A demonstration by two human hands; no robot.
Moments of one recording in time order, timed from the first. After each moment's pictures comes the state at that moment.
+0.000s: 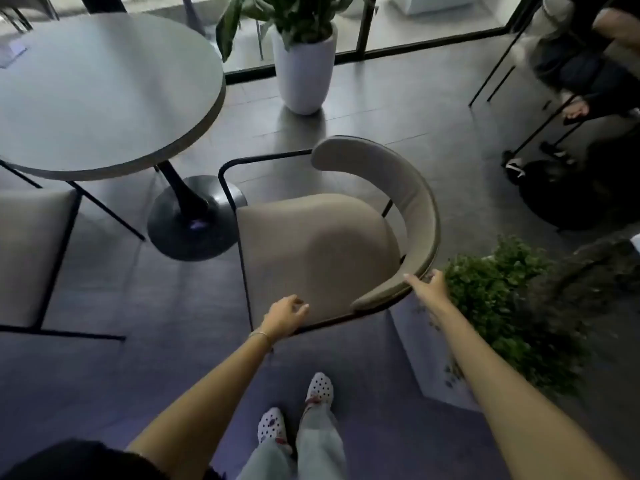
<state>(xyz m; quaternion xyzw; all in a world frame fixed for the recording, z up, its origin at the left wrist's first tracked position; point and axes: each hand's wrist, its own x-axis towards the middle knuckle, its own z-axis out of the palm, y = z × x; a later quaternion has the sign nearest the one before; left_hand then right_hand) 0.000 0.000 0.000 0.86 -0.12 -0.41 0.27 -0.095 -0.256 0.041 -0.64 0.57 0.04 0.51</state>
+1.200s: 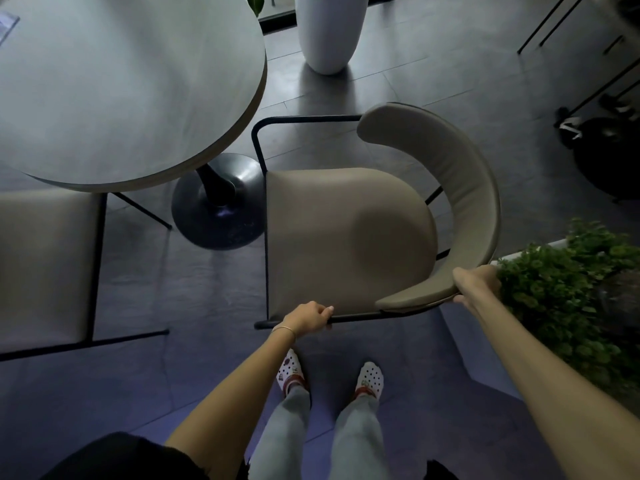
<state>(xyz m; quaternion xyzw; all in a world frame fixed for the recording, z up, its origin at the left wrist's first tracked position) 0.115 0.074 -0.054 0.80 -0.18 -0.55 0.15 0.021 -0.189 0.012 -0.56 0.73 -0.01 0.40</state>
